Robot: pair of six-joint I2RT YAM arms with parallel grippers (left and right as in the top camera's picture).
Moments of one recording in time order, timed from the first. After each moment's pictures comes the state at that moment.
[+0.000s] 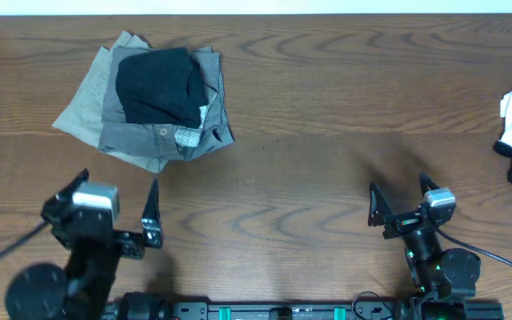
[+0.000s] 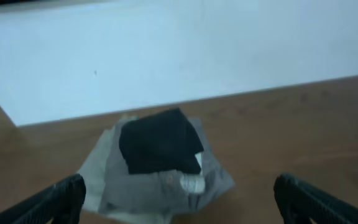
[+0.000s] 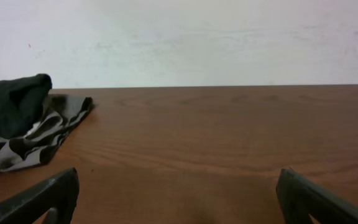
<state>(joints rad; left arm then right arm) -0.05 0.38 0.95 -0.77 0.09 0.08 -0.02 0.01 0.01 -0.05 -0.26 0.15</state>
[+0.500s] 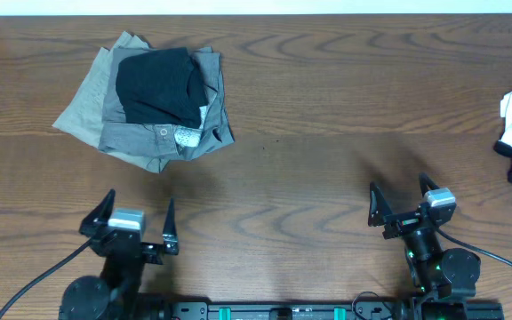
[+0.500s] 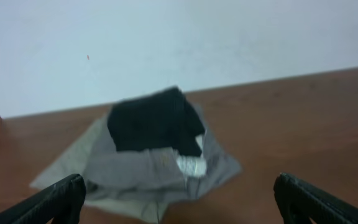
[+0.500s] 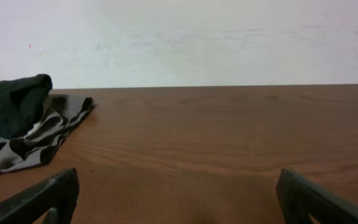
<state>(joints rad) -0.05 0.01 0.46 -0.61 0.09 0.08 -0.02 0.01 0.01 -0.05 -0.26 0.15</state>
